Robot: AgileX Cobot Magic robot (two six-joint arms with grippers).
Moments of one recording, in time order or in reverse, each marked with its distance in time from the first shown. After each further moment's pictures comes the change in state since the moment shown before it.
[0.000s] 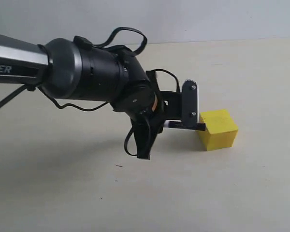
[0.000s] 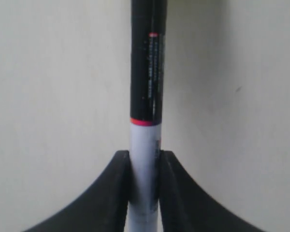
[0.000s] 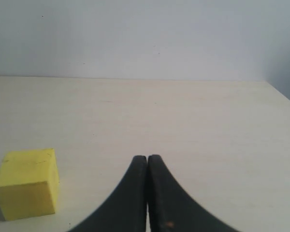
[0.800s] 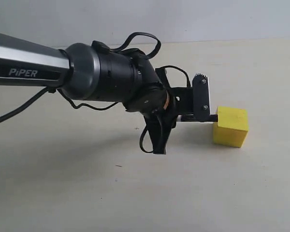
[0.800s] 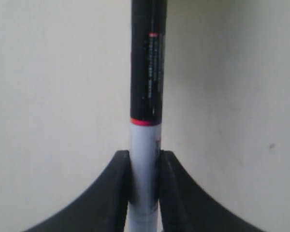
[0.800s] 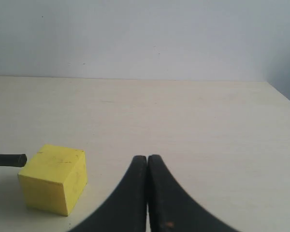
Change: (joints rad) left arm -0.007 0.061 -0.070 0.022 -0.060 -0.092; right arm 0.000 0.000 0.000 0.000 0.000 0.000
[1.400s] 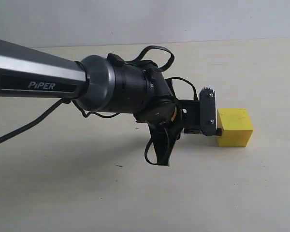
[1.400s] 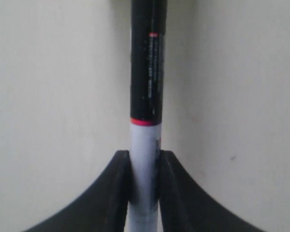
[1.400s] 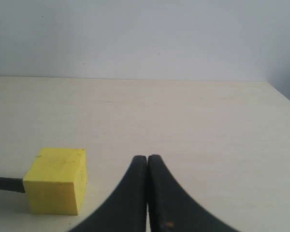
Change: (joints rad) left arm -0.044 0.040 -0.016 0.008 0.039 -0.004; right arm 0.000 0.000 0.000 0.000 0.000 0.000
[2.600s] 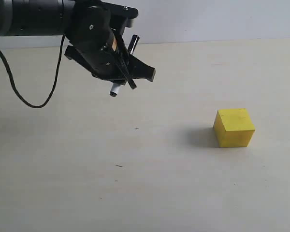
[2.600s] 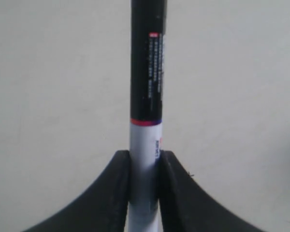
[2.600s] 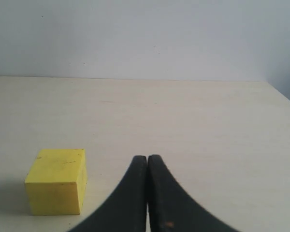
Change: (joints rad) left arm 0.228 -0.237 -0.003 -0.059 0.218 -1.016; right arm 0.000 0.000 0.000 0.000 0.000 0.000
